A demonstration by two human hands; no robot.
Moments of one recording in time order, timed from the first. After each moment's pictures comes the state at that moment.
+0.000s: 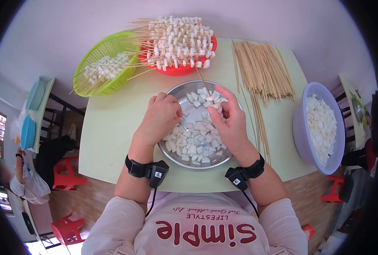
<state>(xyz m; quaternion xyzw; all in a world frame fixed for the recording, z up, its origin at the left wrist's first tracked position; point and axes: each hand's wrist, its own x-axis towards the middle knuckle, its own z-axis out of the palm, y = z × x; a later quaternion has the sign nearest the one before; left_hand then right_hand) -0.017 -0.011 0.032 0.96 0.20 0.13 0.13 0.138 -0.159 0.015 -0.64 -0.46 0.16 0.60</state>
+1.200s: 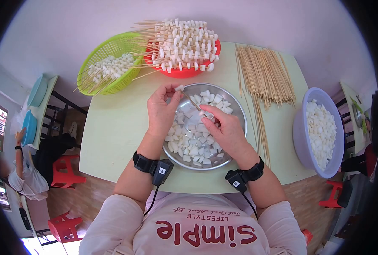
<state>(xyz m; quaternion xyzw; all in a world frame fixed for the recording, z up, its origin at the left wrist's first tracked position) 0.008 -0.007 0.011 0.70 0.29 0.44 0.48 0.135 -0.160 0.025 -0.68 -0.54 0.19 0.46</state>
